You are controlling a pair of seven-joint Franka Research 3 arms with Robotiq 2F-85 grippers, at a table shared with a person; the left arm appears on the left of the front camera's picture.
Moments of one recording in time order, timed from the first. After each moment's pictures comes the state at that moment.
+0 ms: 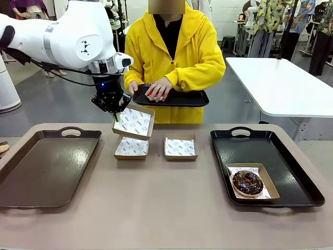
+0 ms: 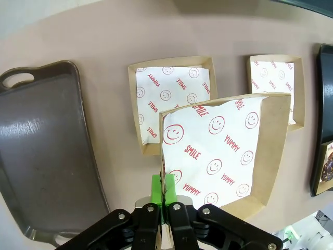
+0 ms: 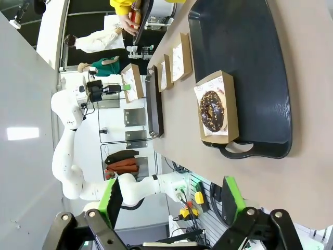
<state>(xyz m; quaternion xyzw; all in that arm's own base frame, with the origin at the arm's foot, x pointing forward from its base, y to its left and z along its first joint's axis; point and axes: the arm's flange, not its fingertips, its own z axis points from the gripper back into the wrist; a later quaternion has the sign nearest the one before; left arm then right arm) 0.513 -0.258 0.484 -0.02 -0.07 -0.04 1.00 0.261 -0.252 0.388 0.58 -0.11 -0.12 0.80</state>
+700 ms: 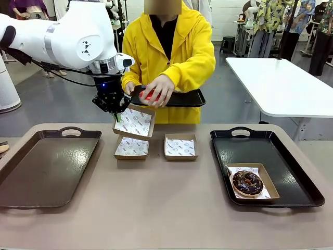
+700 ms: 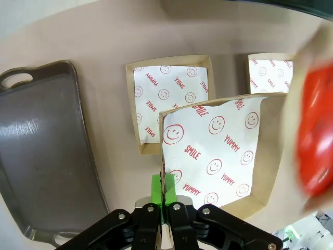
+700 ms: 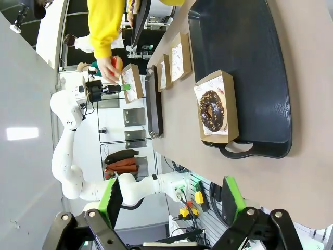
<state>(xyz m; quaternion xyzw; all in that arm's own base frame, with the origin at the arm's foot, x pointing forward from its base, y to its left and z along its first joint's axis) 0.512 -0.260 0.484 -0.02 -0.07 -0.05 1.00 0.261 -0.251 0.389 0.58 -0.11 -0.12 0.80</state>
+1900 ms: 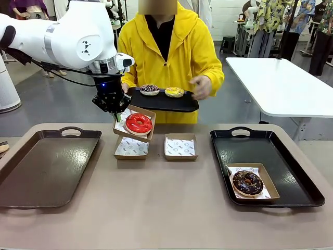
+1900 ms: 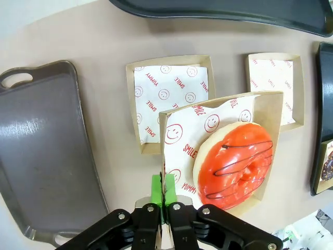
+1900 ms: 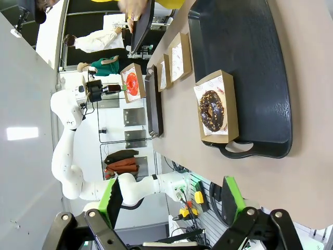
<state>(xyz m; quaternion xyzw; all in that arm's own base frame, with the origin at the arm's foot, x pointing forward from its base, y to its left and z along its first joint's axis) 0.512 -0.260 0.484 -0.02 -0.07 -0.05 1.00 0.261 -0.251 0.389 0.58 -0.11 -0.12 0.80</state>
